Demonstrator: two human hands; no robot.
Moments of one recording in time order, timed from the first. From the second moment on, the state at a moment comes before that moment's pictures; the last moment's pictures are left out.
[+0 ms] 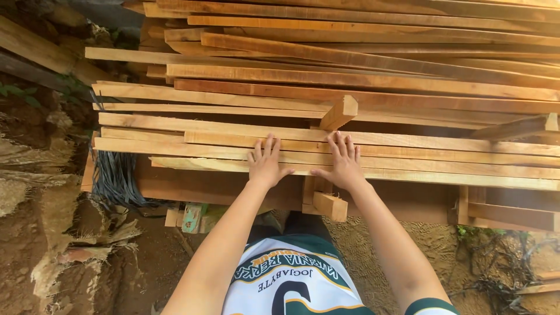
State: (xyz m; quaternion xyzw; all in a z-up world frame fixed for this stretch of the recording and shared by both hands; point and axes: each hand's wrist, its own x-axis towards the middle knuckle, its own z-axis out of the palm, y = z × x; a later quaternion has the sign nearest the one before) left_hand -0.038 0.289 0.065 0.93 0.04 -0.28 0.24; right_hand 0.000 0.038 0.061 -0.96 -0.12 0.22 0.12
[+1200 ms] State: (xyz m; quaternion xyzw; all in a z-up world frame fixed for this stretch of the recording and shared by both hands) left_hand -0.059 0.250 0.025 0.16 0.59 0.08 0.79; right_hand 0.142 0.216 0.057 -0.78 -0.19 0.58 0.14
